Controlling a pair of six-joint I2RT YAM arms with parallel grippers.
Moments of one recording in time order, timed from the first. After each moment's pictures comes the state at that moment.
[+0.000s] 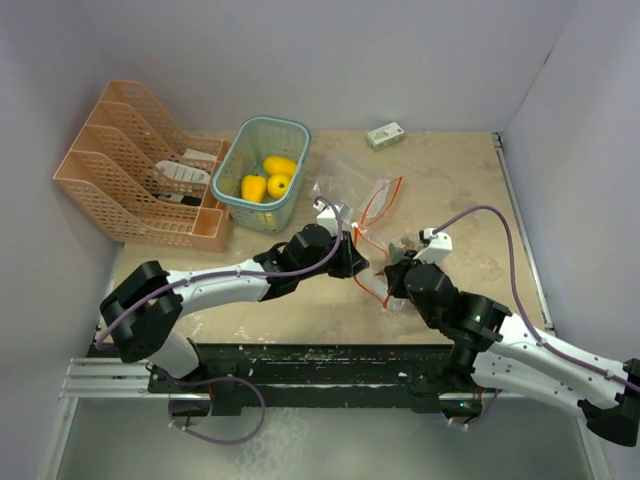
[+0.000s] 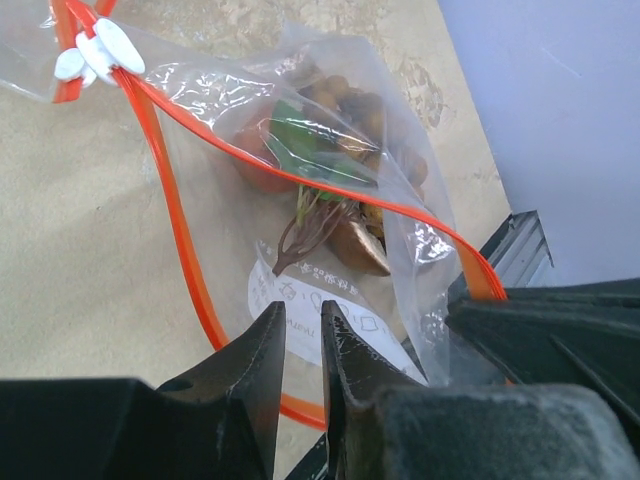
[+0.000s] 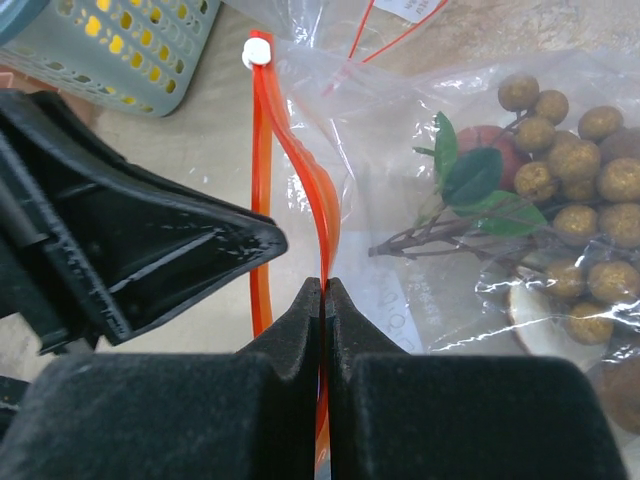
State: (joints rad) left arm -0.96 1.52 0.88 0.24 0.00 -0.77; right arm 1.00 0.70 0.61 -0.46 0.66 0.78
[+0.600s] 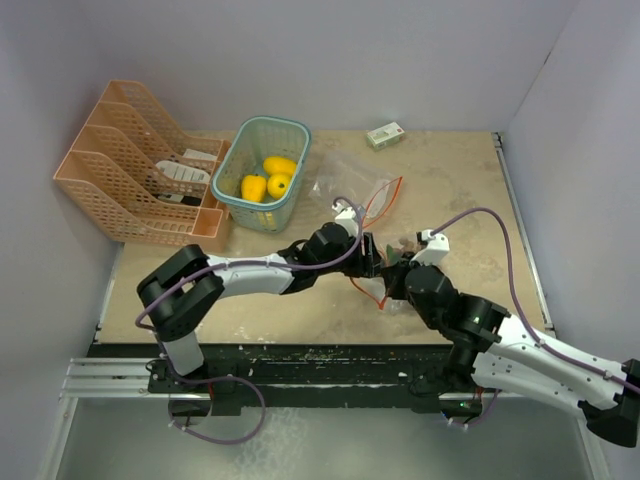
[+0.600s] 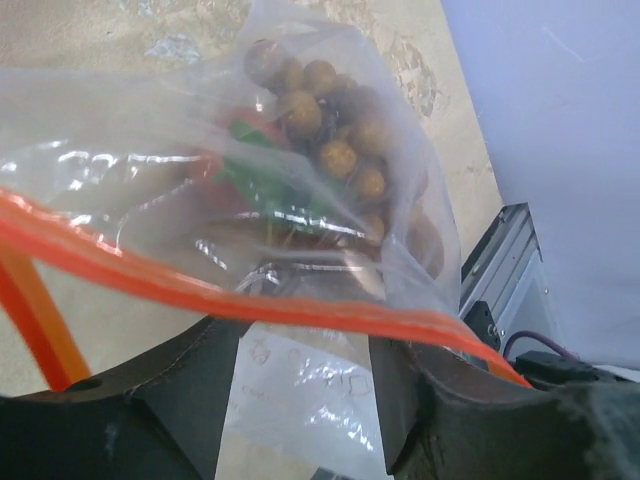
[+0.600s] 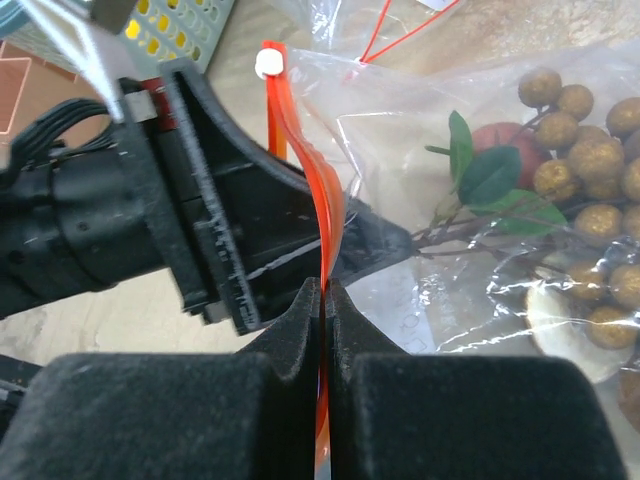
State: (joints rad) left arm -0.96 1.74 0.96 0.35 0.09 -0.81; right arm 1.00 0.69 0.58 -0.42 0.63 0.77
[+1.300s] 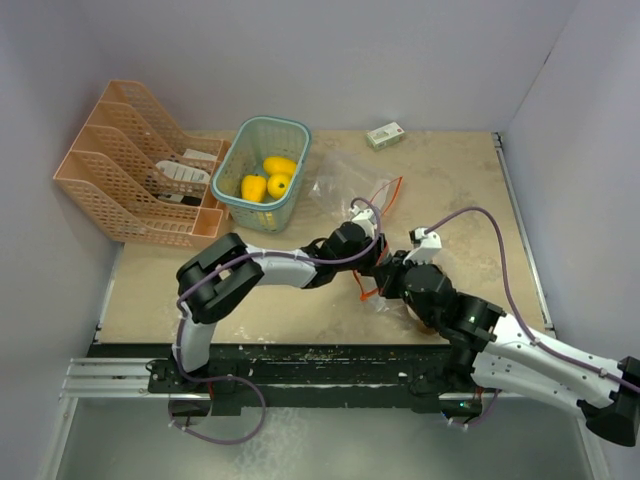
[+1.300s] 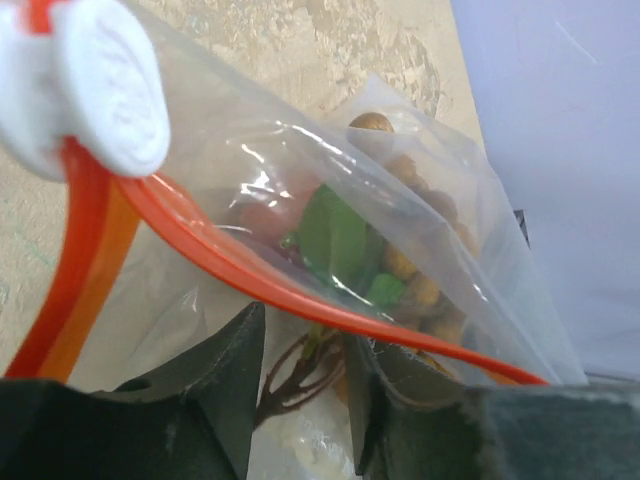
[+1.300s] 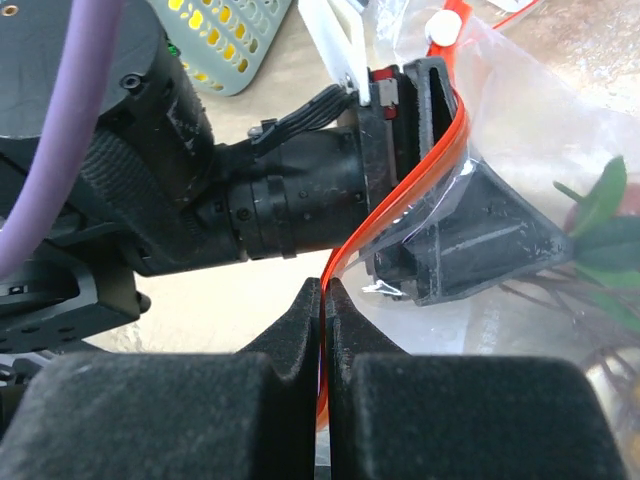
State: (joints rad) left arm -0.96 1.98 1.13 0.42 0.15 -0.87; right arm 1.00 0.70 0.57 -0.30 0.54 0.74
